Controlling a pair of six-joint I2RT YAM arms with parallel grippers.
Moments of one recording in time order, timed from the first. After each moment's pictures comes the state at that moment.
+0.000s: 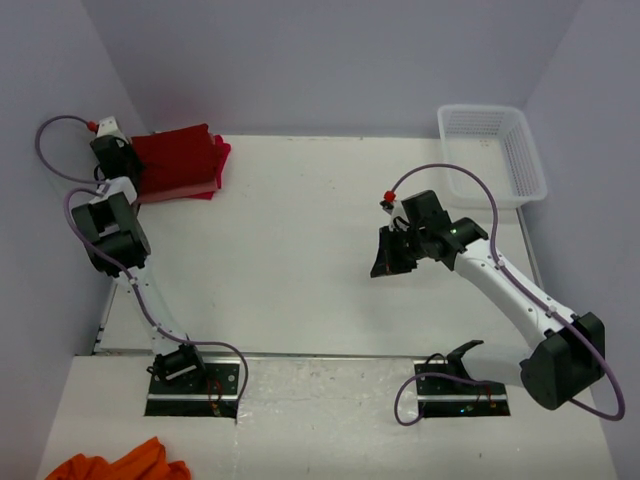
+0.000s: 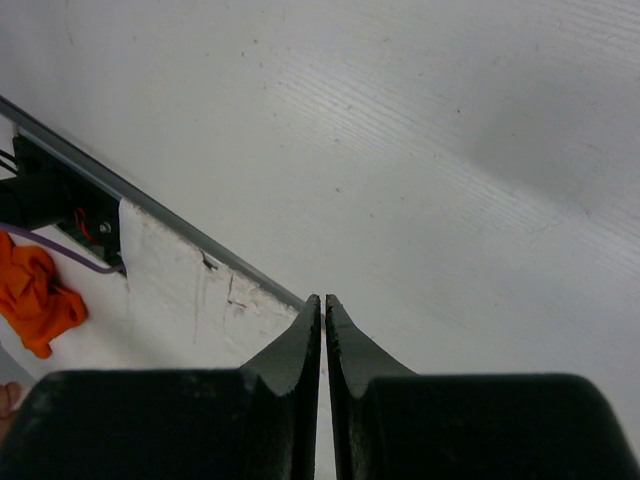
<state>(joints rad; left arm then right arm) 0.43 2.28 1.68 0.22 0.06 -0.09 0.48 1.24 1.02 -0.80 -0.39 0.39</state>
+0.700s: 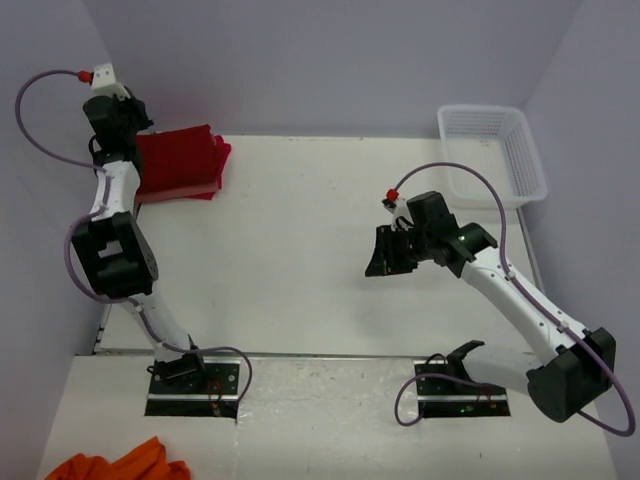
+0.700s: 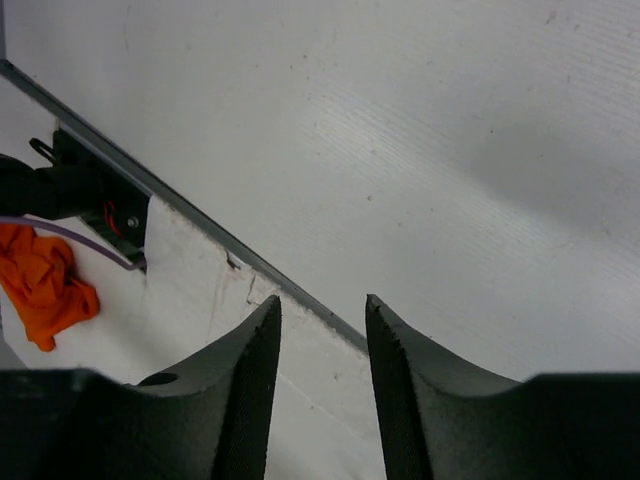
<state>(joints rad) 0.33 1.96 1.63 0.24 0.19 -0.17 0.50 1.18 1.02 -0.78 -0.41 0.40</state>
